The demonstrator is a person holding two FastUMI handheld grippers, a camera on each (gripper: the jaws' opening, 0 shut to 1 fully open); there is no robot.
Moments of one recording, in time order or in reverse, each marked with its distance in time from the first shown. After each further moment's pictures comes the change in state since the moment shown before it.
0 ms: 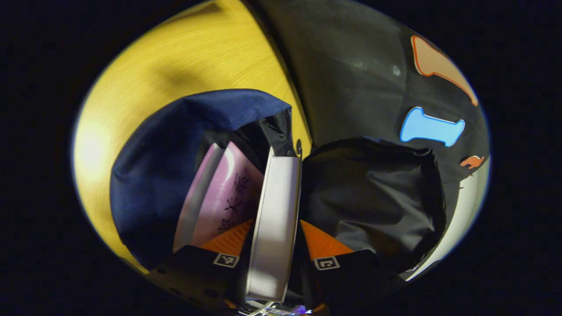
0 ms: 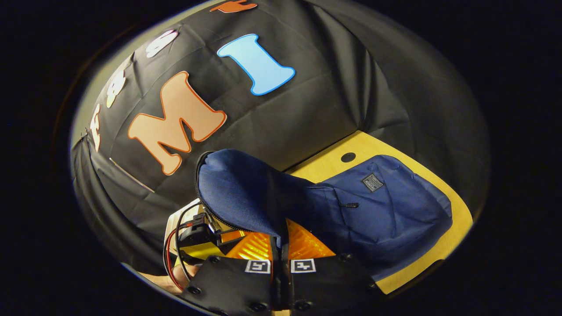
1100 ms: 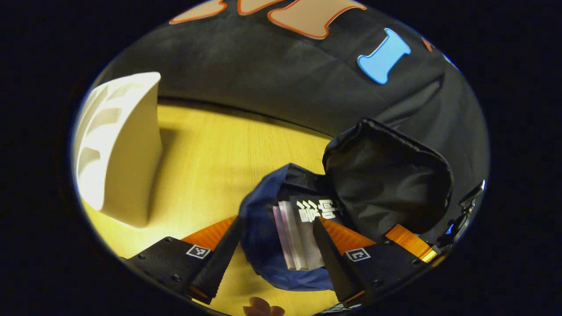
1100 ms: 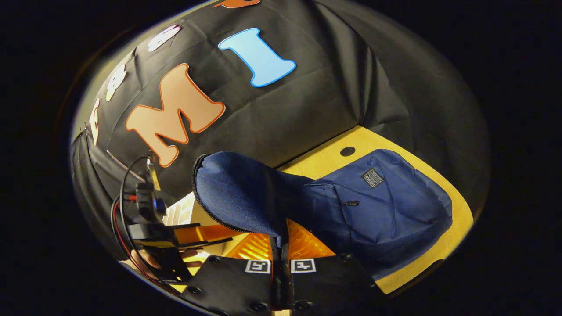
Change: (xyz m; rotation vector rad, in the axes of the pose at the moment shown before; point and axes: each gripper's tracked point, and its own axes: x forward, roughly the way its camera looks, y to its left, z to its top) left arm -0.118 -0.032 0.072 0.811 -0.209 0.315; right arm -0.001 -0.002 -0.018 -0.035 0.050 -0.022
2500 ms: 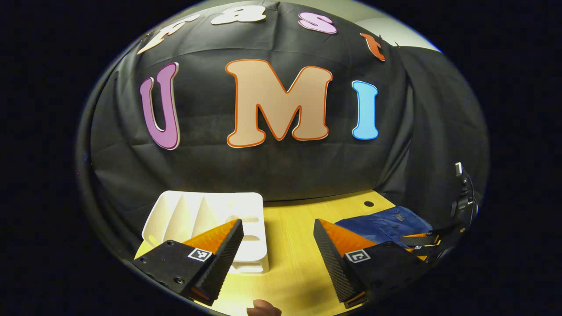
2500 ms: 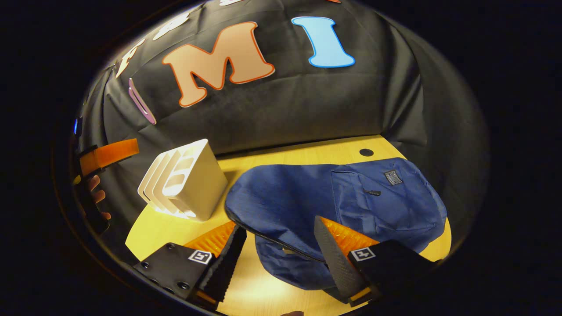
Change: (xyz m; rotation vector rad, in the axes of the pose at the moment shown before) left arm -0.217 0.071 0.082 0.346 -0.521 0.281; right arm -0.023 0.061 -0.064 -0.384 0.089 -0.028
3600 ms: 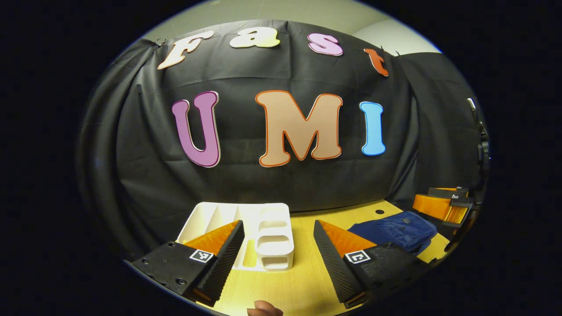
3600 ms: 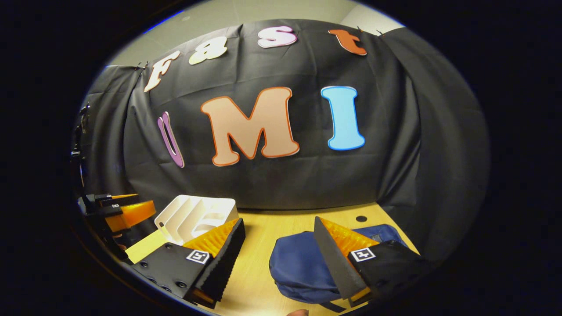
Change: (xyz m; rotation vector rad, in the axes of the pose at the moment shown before) left arm -0.082 0.037 0.025 0.027 -0.130 0.097; right arm -0.111 0.055 0.138 -0.092 -0.410 0.003
